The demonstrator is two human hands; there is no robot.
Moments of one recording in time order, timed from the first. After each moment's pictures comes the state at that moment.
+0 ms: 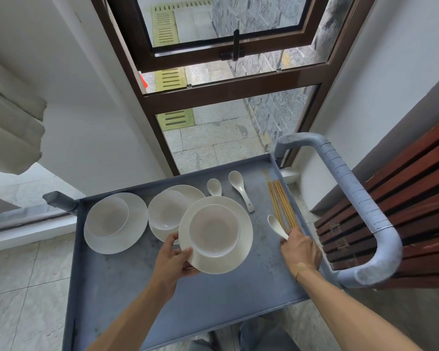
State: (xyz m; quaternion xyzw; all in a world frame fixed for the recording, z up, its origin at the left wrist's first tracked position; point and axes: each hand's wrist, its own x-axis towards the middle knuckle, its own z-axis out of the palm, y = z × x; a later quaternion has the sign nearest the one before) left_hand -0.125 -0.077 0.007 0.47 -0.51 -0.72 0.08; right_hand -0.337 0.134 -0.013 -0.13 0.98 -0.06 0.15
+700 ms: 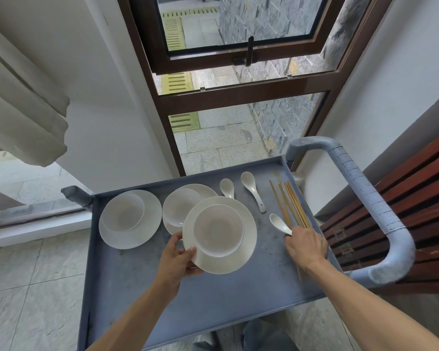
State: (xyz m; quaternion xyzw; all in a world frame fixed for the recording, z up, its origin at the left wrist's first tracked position) left_hand -0.101 -0.093 0.008 0.45 -0.51 -0.73 0.08; right_hand -0.335 0.115 0.004 -0.21 0.97 0.04 0.13
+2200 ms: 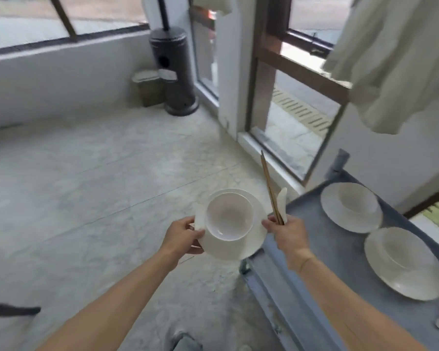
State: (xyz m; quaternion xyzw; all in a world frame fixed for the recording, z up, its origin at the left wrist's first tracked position) left_hand 0.254 0.064 0.076 0.73 -0.26 -0.47 0.41; right_hand 0.019 -0.038 0.074 -0.50 0.62 -0.30 0.53
